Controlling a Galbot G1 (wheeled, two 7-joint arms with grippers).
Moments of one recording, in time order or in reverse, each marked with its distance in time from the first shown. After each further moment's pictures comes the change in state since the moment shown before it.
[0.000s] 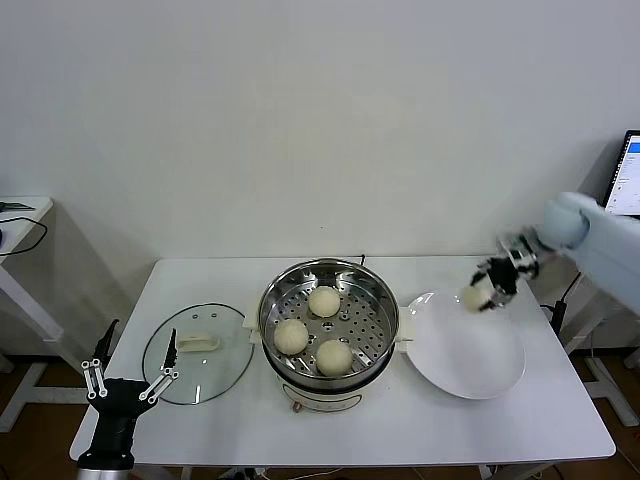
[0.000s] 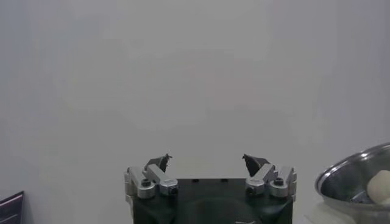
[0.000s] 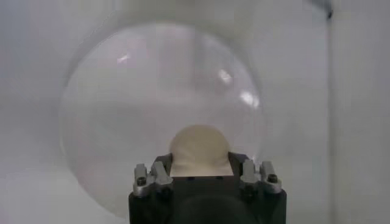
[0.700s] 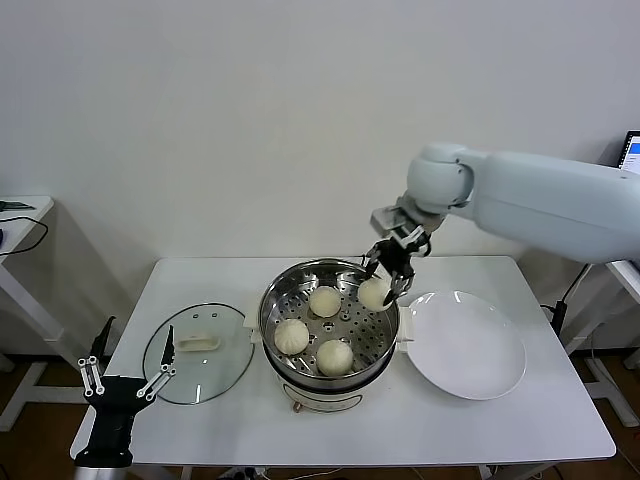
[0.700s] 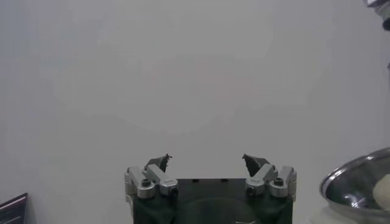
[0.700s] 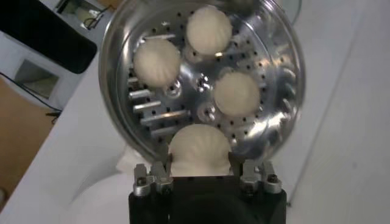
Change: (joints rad) left arm -0.004 -0.004 -0.005 -0.012 0.000 0.008 -0.005; right arm 0.264 0.274 -0.304 0.295 0.211 -0.166 0.061
